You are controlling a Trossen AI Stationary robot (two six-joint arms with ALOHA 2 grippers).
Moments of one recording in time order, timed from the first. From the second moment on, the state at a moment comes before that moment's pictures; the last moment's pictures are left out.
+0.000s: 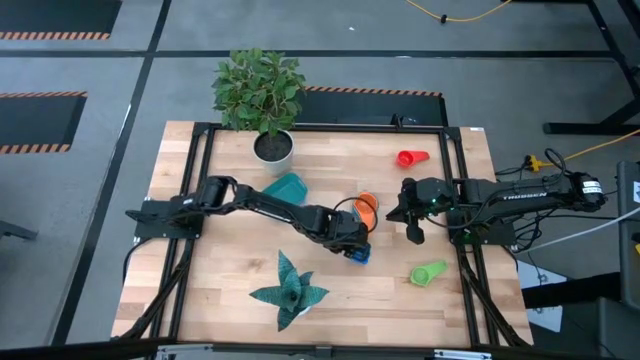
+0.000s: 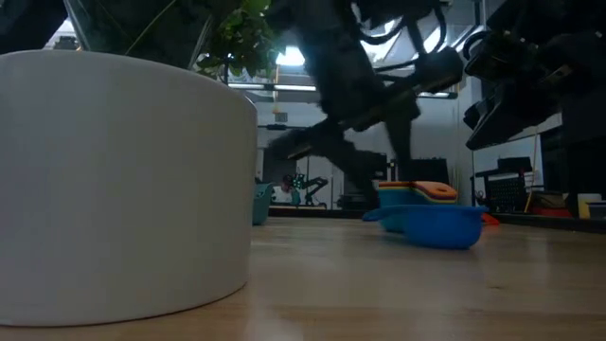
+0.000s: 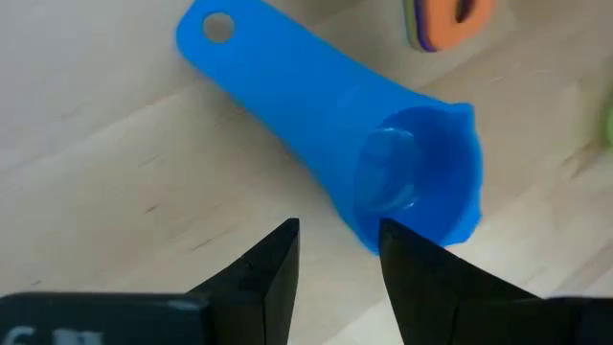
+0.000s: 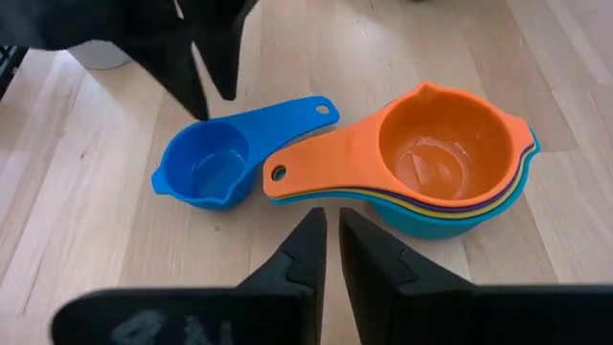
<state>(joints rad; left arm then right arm) -0.15 2.23 1.79 -0.63 -0.04 -1.31 -0.03 0.83 0.40 -0.28 -0.11 0.10</state>
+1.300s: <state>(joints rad) -0.14 2.28 1.79 -0.42 0.02 -1.31 0.07 1.03 0.29 -0.05 -0.18 0.25</state>
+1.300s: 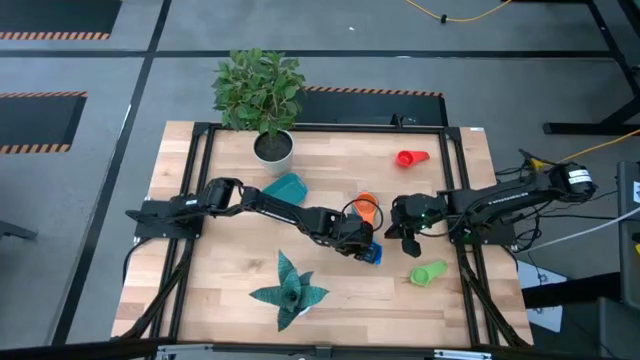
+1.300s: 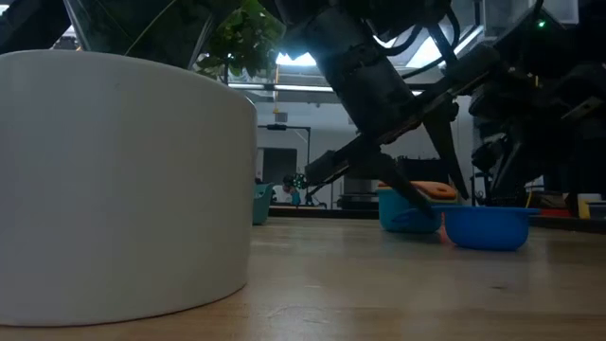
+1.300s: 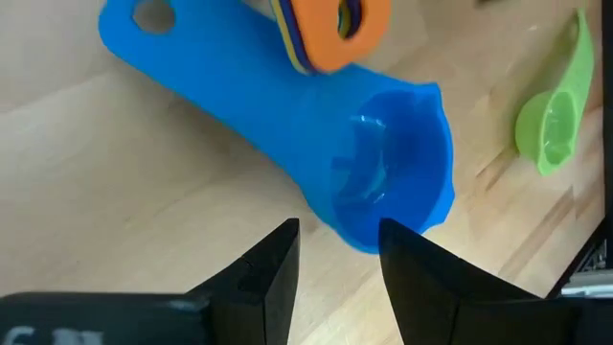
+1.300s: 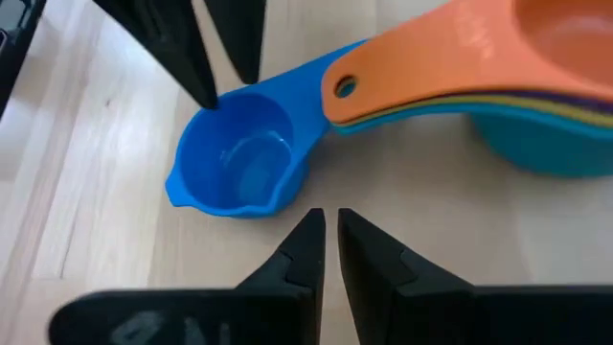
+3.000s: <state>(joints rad) -0.14 2.28 1.79 -0.53 -0.01 -1.19 0.21 1.29 0.28 0.27 -0.20 0.29</state>
